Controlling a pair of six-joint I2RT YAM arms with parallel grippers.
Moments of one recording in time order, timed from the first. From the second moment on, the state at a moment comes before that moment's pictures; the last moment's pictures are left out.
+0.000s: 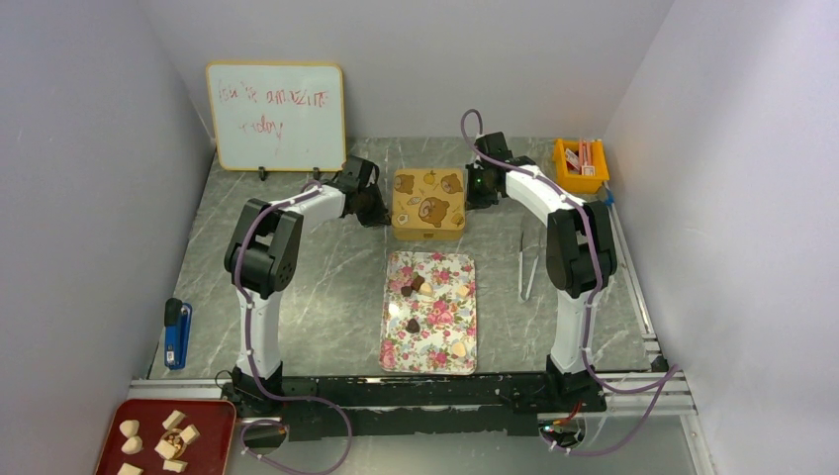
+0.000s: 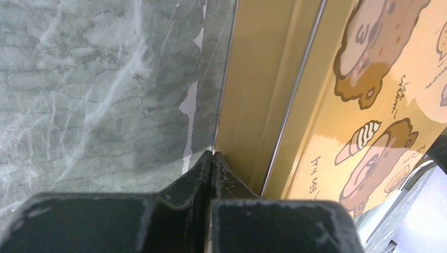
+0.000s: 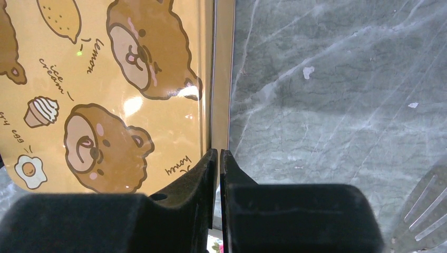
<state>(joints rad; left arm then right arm) -0.40 2.09 1.45 -0.28 0.18 -0.77 0.30 2.03 1.59 -0.54 -0.10 0.35</state>
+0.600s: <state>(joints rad) -0.41 2.09 1.45 -0.28 0.17 -0.77 0.30 2.04 1.68 -0.55 -0.12 0.34</state>
